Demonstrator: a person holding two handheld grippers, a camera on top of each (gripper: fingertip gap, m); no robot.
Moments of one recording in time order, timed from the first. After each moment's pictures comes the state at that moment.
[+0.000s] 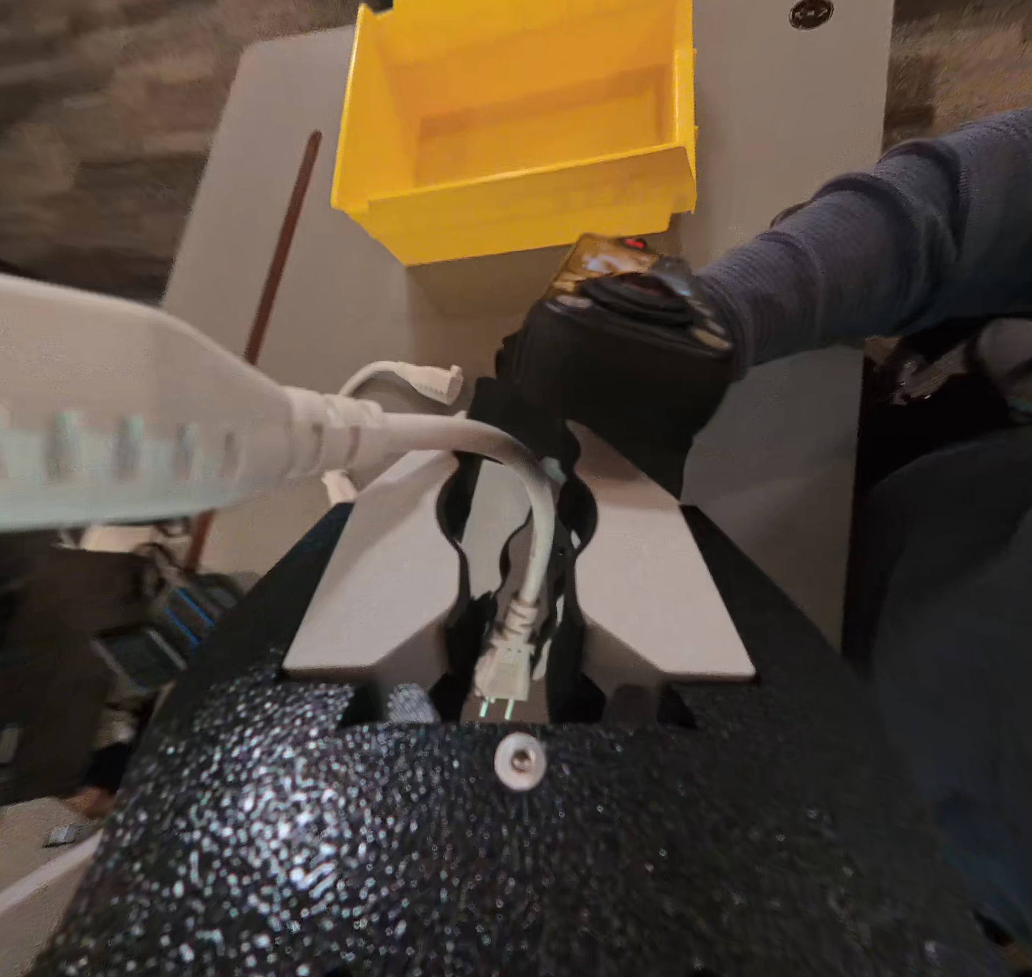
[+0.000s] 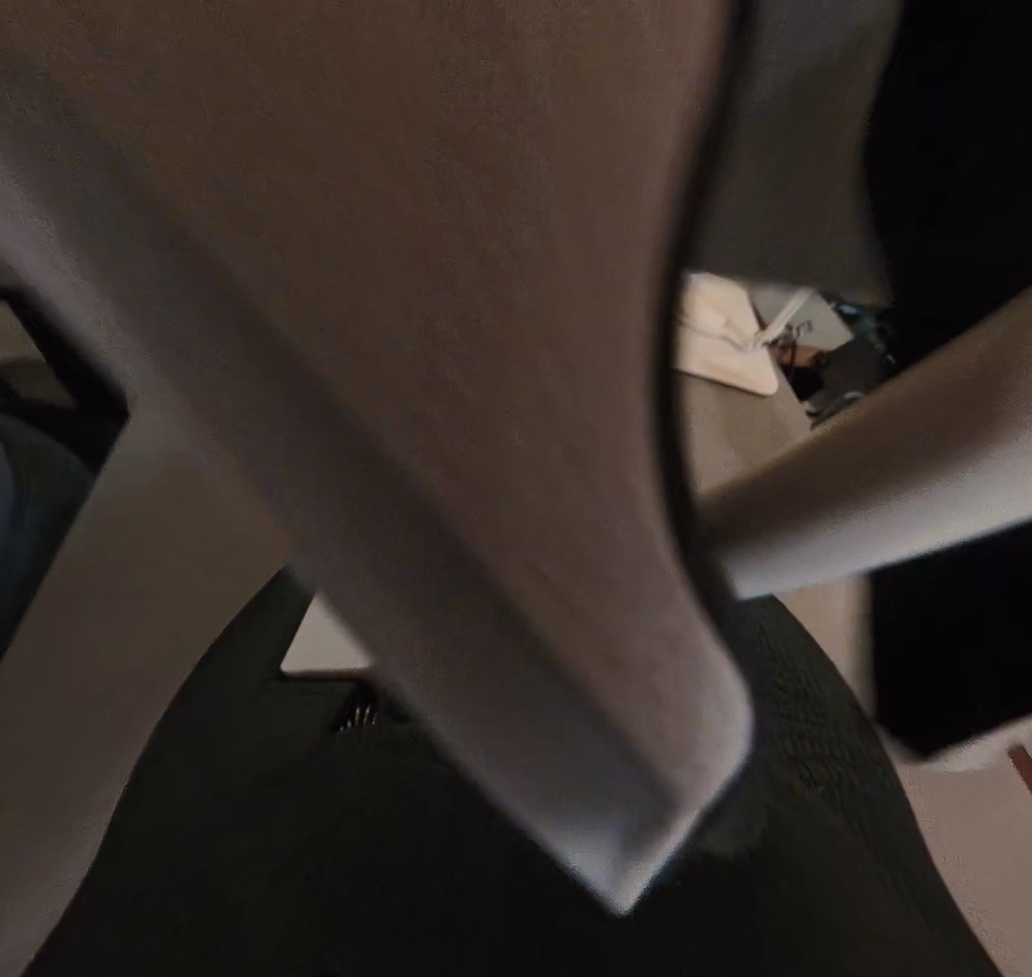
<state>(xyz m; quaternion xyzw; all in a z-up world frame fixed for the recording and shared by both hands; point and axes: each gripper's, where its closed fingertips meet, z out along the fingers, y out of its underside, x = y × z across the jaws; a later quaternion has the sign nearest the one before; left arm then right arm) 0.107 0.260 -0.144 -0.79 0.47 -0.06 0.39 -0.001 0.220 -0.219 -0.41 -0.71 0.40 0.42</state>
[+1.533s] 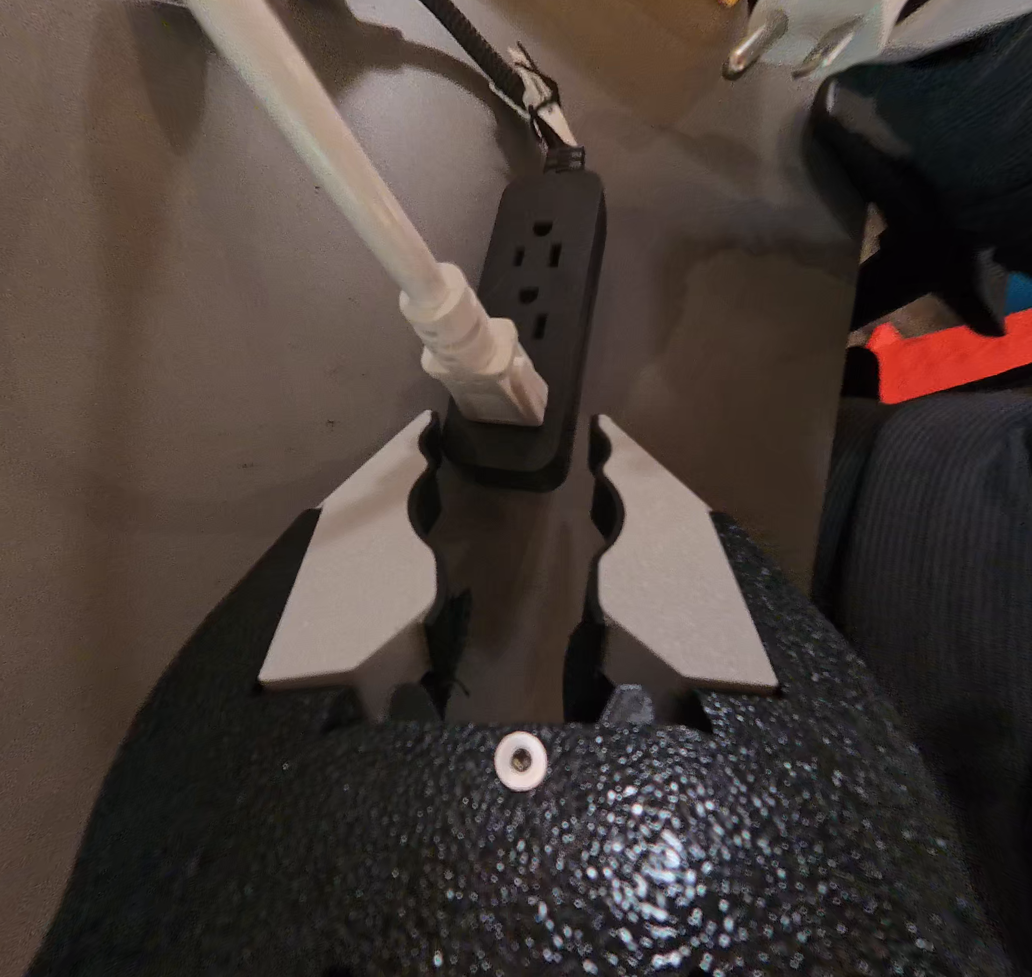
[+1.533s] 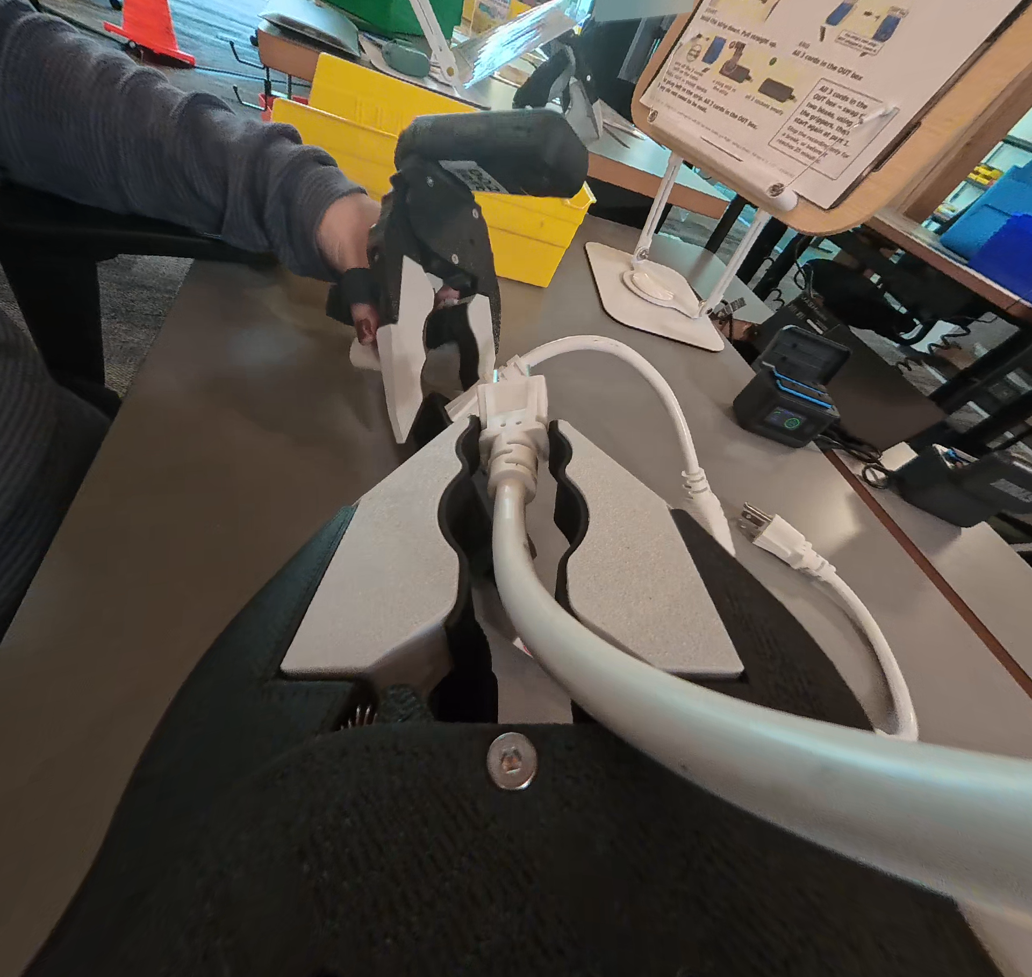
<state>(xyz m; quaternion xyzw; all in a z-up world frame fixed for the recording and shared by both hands) 0.017 0.198 -0.355 -0.87 0.25 -0.30 0.30 0.078 0.227 -0.250 -0.42 -0.66 0.39 0.48</state>
